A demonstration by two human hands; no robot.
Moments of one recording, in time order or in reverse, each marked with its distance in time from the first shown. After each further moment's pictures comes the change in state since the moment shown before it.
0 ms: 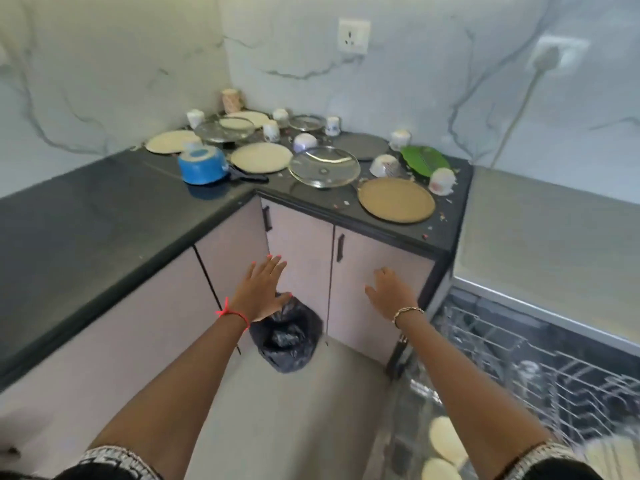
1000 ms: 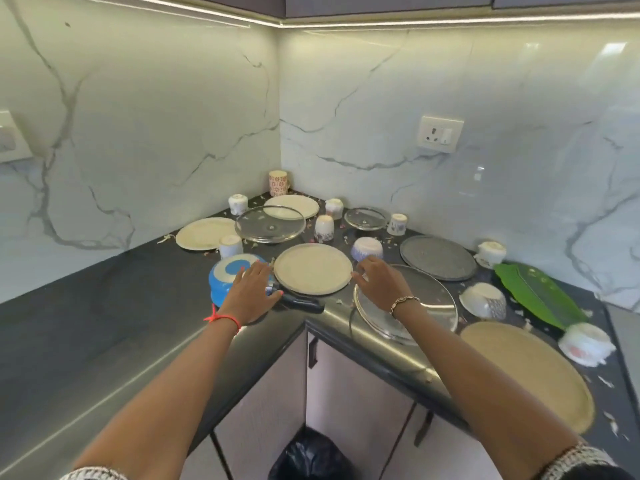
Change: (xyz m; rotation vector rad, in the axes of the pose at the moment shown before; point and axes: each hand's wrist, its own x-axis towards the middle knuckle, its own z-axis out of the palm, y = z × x) left_hand 0.311 -0.258 -0.099 -0.158 0.247 -0.144; right_hand 0.388 -0.192 -0.106 0.056 0.236 -0.335
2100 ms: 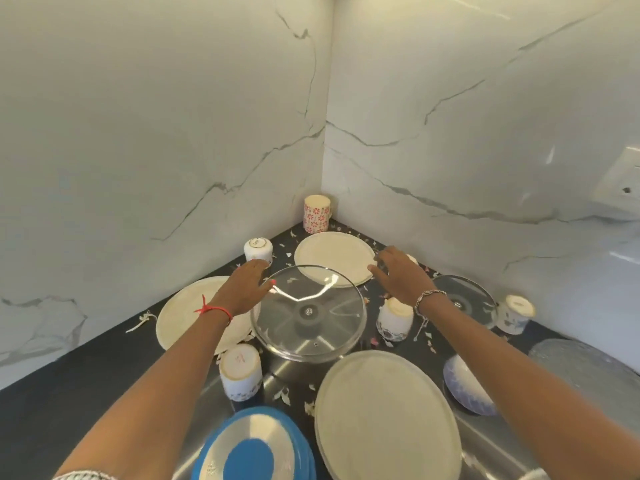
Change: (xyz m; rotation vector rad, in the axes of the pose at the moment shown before) left_hand 0.339 -0.209 0.009 -0.156 -0.151 -0.181; right_hand 0.413 0.009 0.104 0.044 -0.143 -0.055
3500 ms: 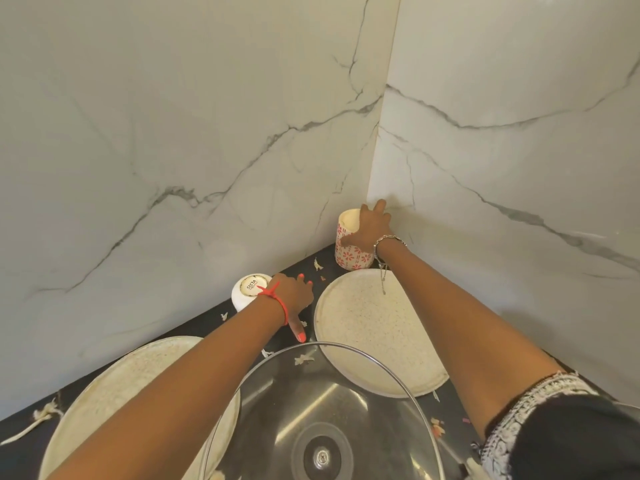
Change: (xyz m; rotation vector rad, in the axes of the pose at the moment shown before) left_hand 0.228 -0.014 0.051 0.855 -0.561 0.031; right_hand 0.336 -0.012 0.112 0.065 -0.092 0.074
